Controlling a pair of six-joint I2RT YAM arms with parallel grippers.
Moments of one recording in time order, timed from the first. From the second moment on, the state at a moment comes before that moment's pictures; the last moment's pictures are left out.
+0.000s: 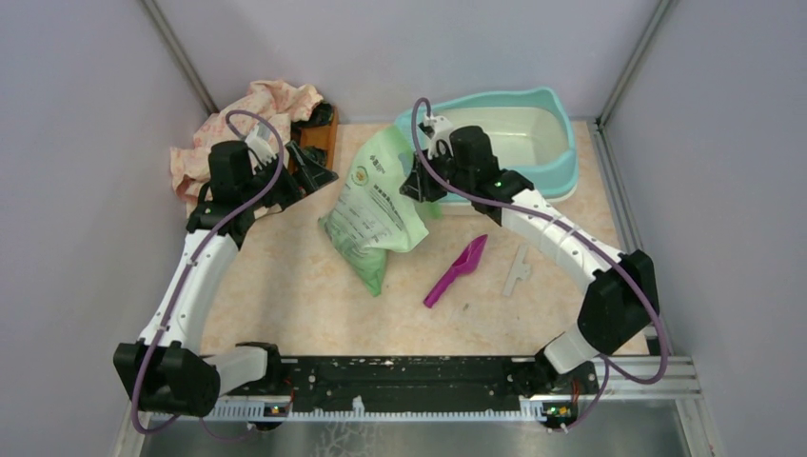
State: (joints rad) left arm -0.11 1.17 1.10 -0.36 0.46 -0.62; right arm 0.59 1.51 1.32 -0.26 -0.34 0.26
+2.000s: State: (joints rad) left arm -0.12 1.18 1.09 -0.35 0.45 -0.62; right arm 0.58 1.47 1.28 -0.28 -0.34 0.24
